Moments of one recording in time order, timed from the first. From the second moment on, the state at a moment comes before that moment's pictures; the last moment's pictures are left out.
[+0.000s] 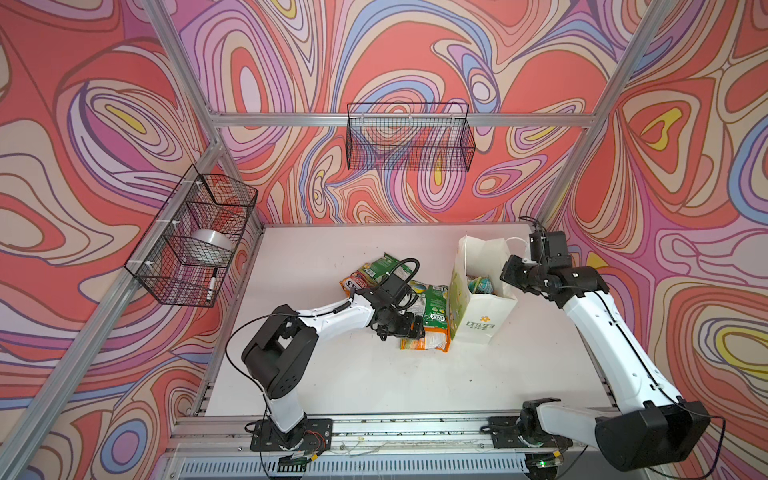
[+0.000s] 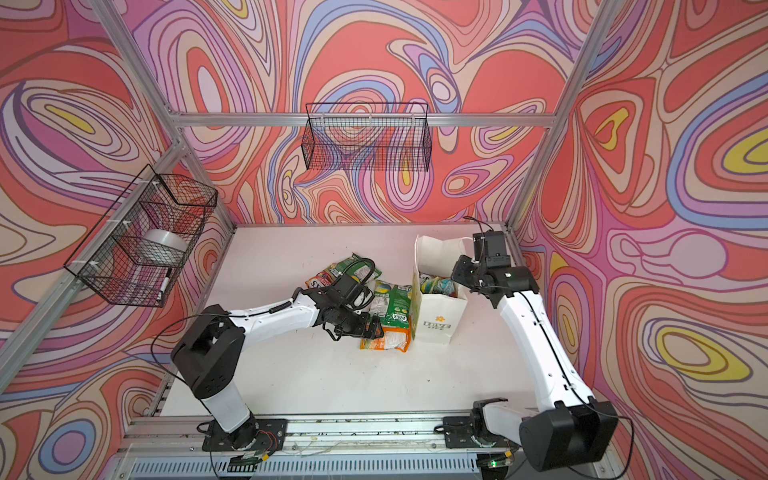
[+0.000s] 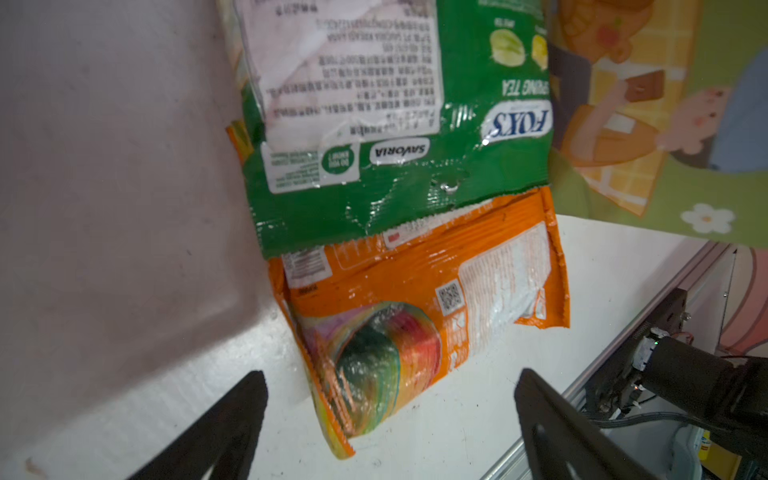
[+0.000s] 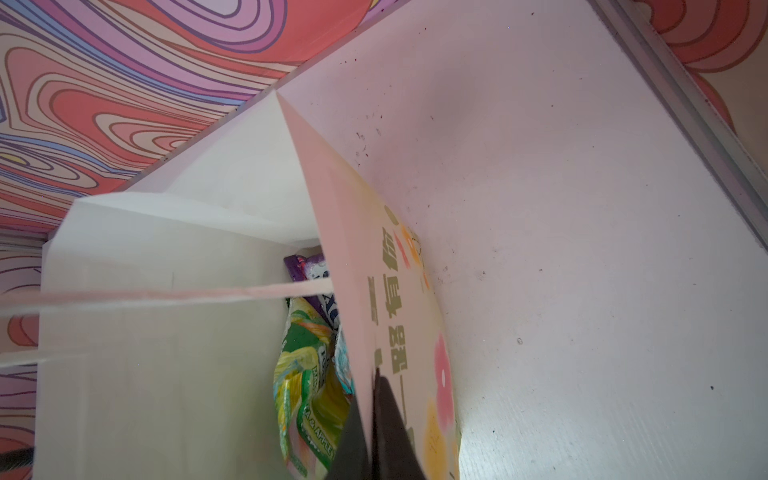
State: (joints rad) left arm -0.75 1.79 1.15 -0.52 0.33 -0.55; right arm 0.10 1.22 1.26 -0.86 -0.01 0.53
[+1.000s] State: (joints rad) left arm -0.79 1.92 1.28 -0.60 0.21 -0.64; right arm 0.11 1.22 1.24 -0.82 -0.11 0.52
